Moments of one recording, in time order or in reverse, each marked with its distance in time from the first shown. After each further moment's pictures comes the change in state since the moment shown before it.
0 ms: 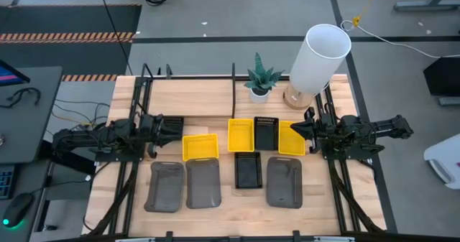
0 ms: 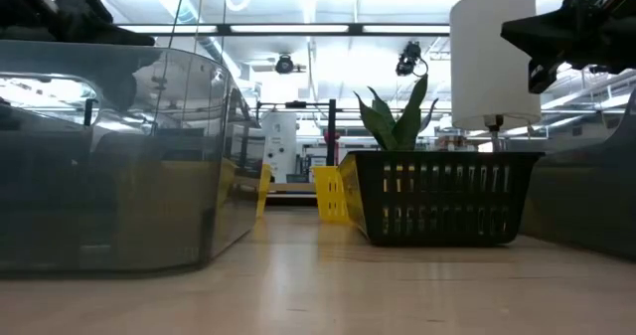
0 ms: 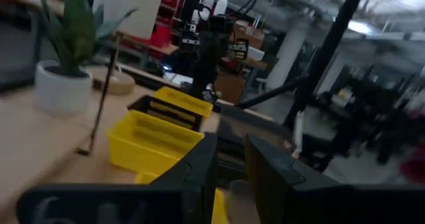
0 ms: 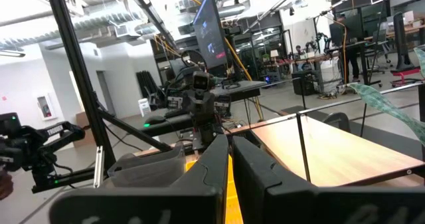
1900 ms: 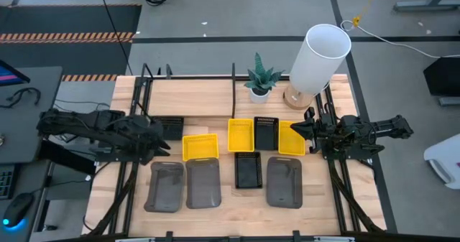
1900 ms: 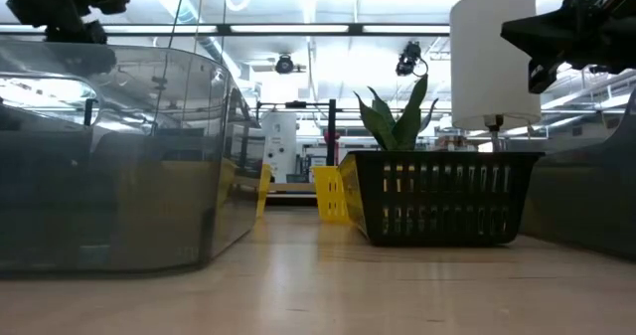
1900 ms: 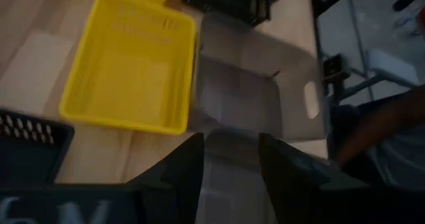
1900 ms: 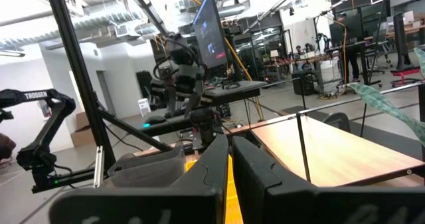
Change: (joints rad) left arm -0.138 0.566 0.609 -0.834 0.157 -0.081; right arm 0.000 0.000 0.000 0.000 0.000 0.000
